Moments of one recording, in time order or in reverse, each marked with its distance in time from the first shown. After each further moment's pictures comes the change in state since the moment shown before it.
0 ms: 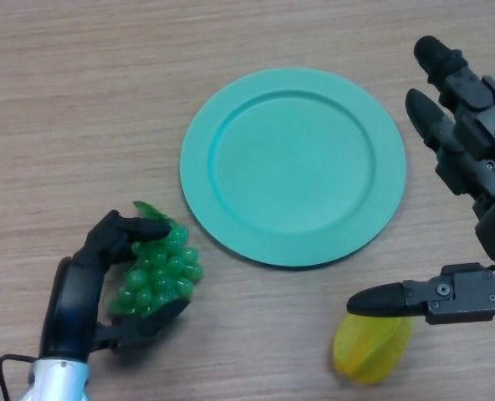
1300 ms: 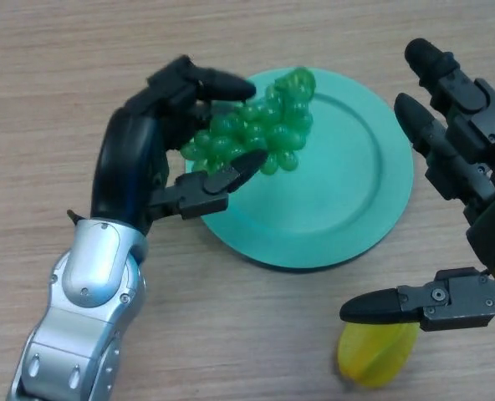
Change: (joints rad) left arm -0.339 -0.010 -0.131 -0.329 -0.418 0.393 -0.034; right arm -0.005 -0.020 0.021 -0.030 0.061 0.037 -0.041
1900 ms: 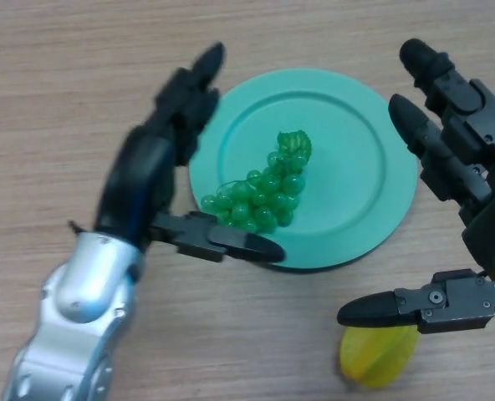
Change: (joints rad) left arm 0.072 0.000 0.074 -0.171 0.152 0.109 -0.137; right arm -0.001 0.016 -0.001 0.003 -0.004 0.000 0.023
